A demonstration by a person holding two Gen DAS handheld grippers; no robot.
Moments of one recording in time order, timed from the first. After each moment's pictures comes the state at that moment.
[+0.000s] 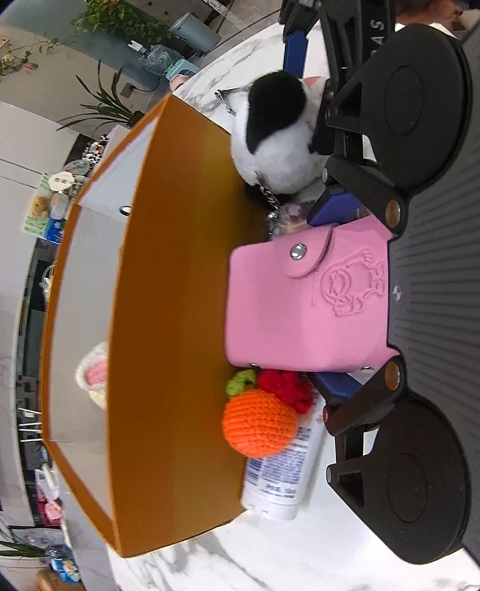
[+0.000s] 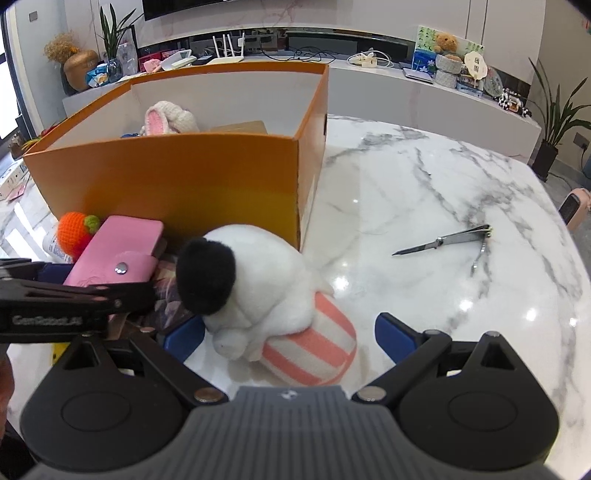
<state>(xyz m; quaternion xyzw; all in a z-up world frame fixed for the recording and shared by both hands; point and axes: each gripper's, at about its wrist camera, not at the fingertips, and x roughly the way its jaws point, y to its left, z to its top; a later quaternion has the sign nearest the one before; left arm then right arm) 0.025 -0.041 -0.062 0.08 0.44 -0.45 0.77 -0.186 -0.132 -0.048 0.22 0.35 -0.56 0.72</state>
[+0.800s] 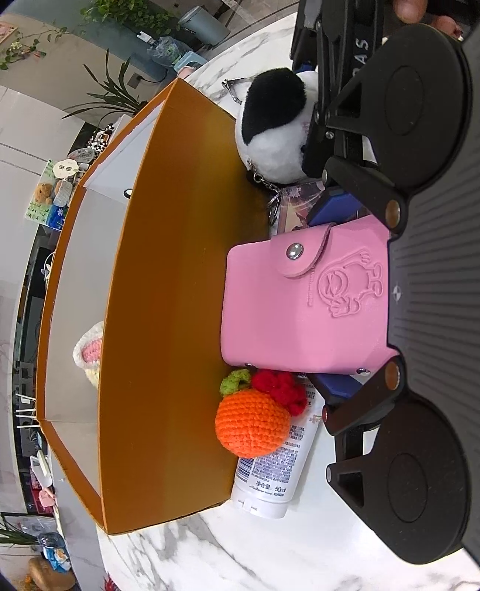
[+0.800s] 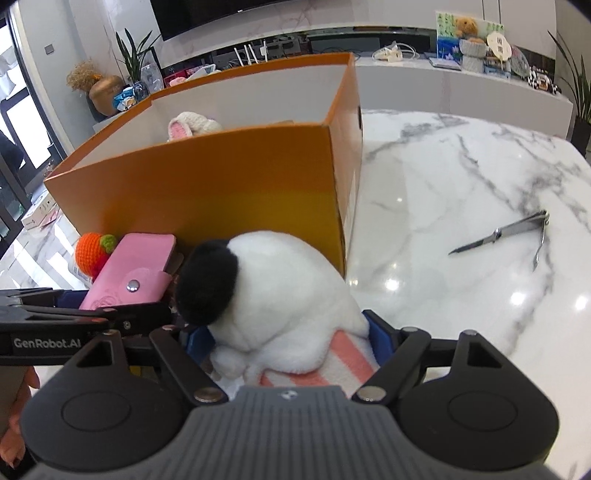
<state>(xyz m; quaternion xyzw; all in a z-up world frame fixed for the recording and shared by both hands) 0.031 -0.032 -0.062 0.06 0.44 -0.43 0.79 -0.183 -0.150 -0.066 0.27 0.31 -0.51 0.76</state>
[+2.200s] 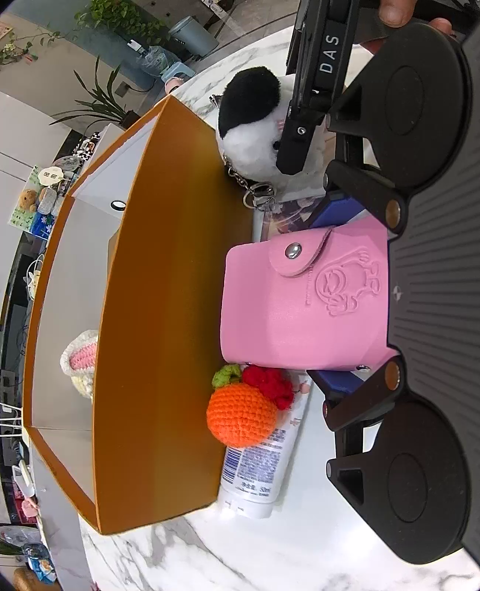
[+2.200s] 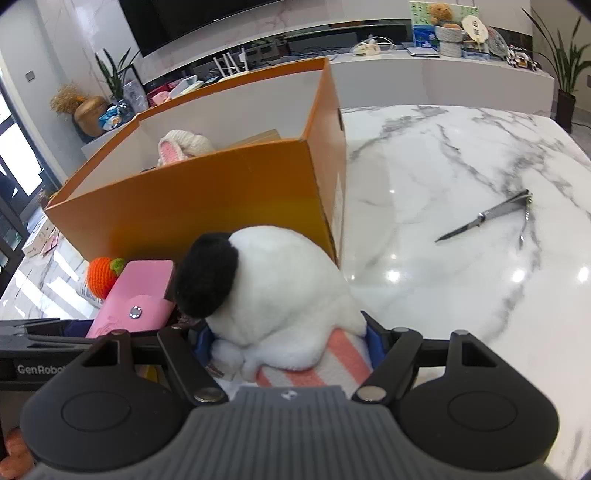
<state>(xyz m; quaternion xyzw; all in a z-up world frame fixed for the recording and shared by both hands) 0.037 -0.022 -0.057 0.05 0.47 -0.42 0.77 -0.193 -0.139 -0.050 0.31 0.28 -0.52 0.74</state>
